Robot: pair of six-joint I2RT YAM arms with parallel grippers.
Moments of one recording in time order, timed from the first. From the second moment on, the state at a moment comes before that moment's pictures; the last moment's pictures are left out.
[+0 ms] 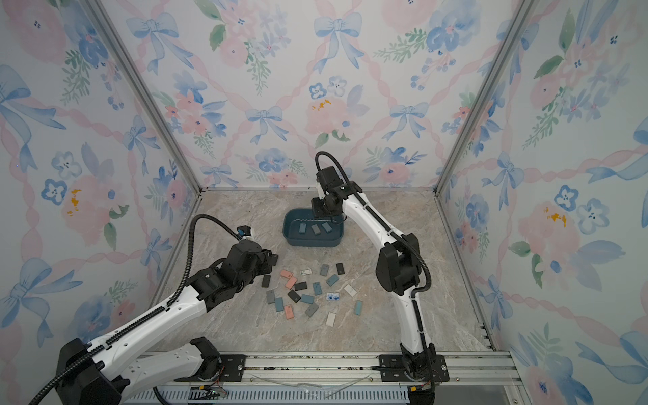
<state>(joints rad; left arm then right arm) -0.66 1.07 0.81 -0.45 -0.38 -0.67 0.53 2.14 2.09 -0.90 -0.07 0.27</state>
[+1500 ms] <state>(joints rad) -0.40 1.52 0.89 -0.50 -0.20 -0.84 0.48 1.44 1.24 -0.59 0.03 0.35</state>
